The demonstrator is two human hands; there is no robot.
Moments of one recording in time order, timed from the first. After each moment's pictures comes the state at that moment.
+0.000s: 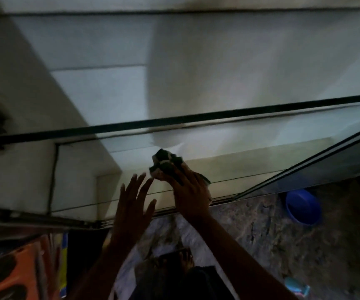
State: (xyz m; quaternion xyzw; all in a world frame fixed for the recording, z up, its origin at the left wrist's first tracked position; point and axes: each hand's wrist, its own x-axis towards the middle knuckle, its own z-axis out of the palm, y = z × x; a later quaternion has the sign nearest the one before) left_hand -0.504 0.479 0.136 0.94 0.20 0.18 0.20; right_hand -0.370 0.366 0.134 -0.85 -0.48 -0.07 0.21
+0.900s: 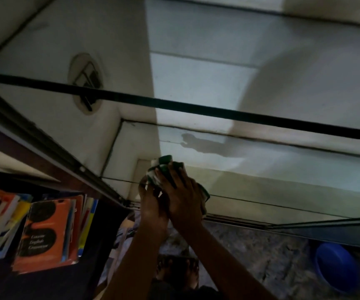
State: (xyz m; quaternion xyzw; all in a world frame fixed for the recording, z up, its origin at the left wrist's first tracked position) left_hand -0.508 0.482 0.164 0.02 0.48 0.37 0.79; right_hand -0.450 0.442 0.142 -0.80 -0.55 -0.02 0.24
